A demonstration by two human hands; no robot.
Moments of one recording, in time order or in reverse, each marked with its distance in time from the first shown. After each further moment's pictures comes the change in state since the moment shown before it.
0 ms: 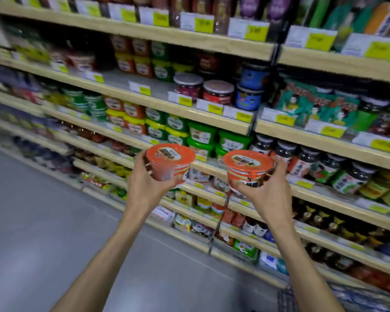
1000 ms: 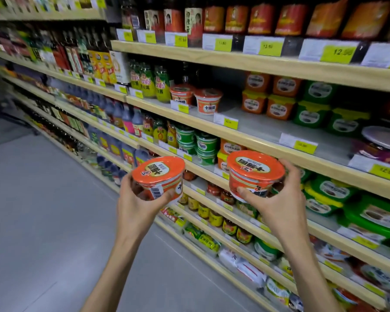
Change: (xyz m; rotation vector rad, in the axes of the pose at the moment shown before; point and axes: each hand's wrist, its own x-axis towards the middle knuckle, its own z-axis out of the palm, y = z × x) left_hand 0.259 -0.202 -0.341 -0.136 0.305 -0.077; right_hand 0.069 -0.288 0.399 0.295 -0.135 -0.116
